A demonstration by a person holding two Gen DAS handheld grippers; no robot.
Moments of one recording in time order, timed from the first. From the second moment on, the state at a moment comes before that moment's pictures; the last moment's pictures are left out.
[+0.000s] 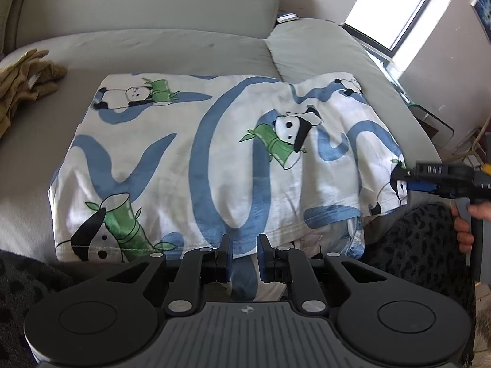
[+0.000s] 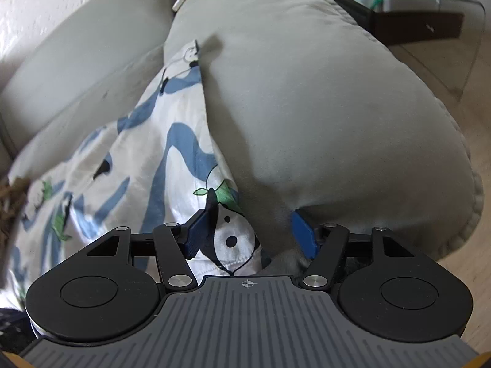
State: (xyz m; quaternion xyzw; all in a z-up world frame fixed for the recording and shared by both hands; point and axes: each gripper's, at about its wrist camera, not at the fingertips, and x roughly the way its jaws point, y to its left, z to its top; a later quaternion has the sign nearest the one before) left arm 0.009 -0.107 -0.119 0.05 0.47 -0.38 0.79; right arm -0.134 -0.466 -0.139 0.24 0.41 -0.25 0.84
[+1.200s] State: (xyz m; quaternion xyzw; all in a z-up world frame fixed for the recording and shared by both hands) left arm 0.003 -0.147 -0.116 0.09 0.47 -0.40 0.78; right arm -0.096 -0.509 -0.135 0.29 0.43 -0.11 0.85
